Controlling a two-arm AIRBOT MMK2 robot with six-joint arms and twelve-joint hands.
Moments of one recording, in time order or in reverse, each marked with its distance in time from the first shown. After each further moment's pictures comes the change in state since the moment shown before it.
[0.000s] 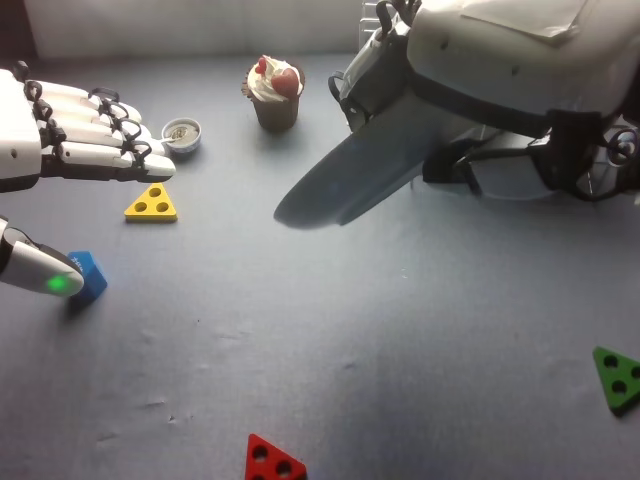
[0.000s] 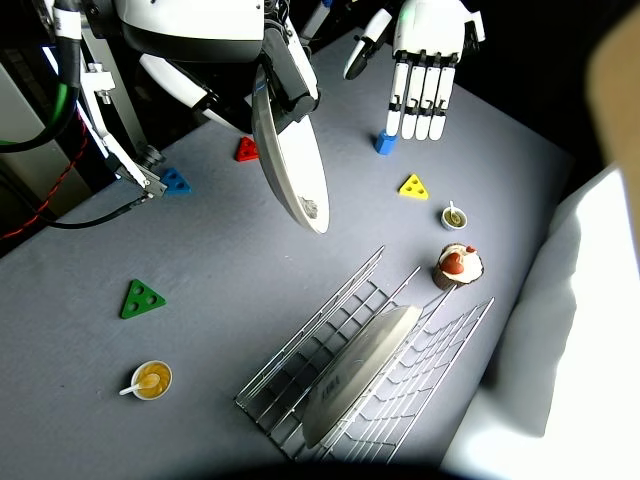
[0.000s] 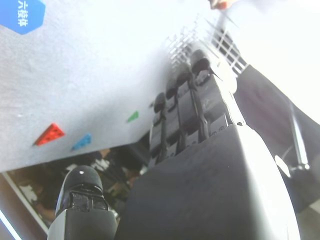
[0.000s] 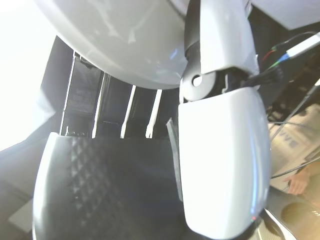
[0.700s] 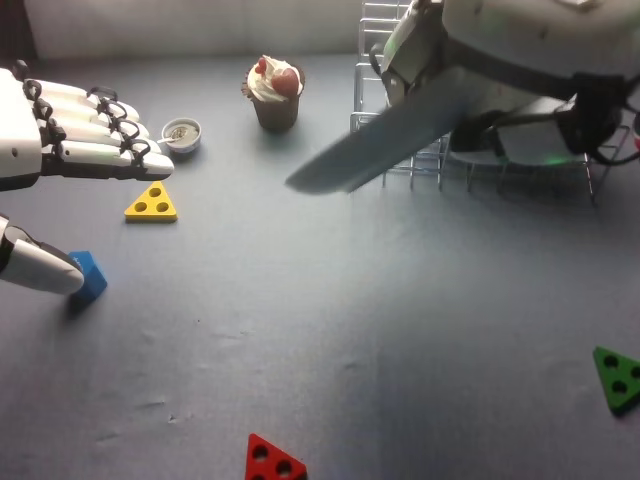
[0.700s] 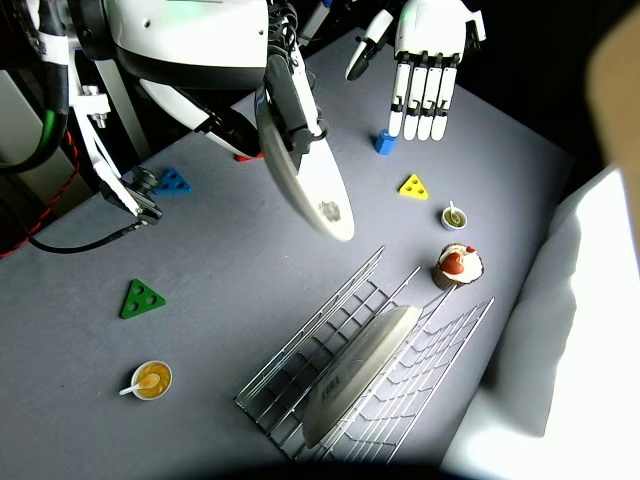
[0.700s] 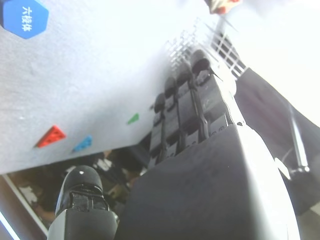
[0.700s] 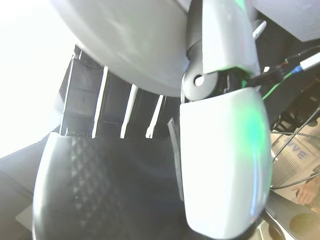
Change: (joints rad) left arm -0.005 0.000 0.001 0.010 0.014 -0.001; right arm 0.004 0.012 0.063 0.067 0.001 -0.006
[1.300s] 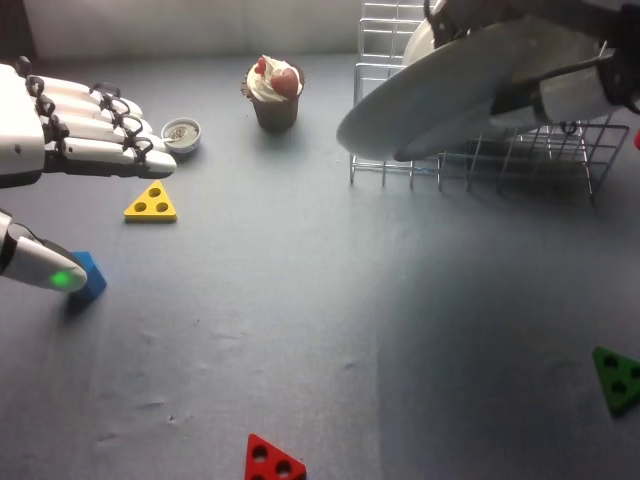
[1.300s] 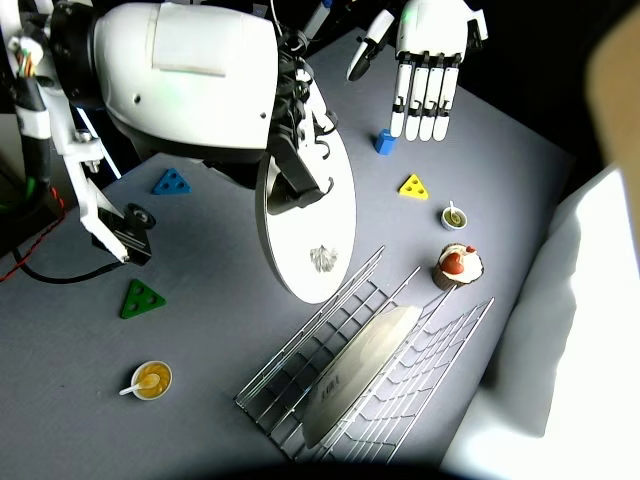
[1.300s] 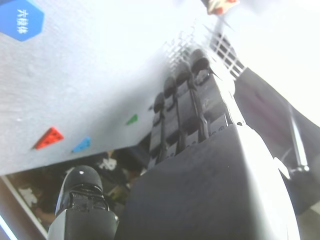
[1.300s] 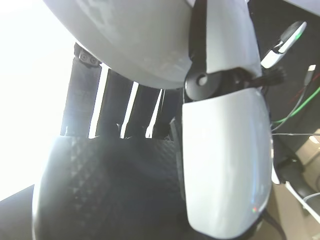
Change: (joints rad) left arm -0.017 -0.003 0.000 0.023 0.009 -0.011; right arm 0.004 0.003 0.064 0.143 -0.006 -0.006
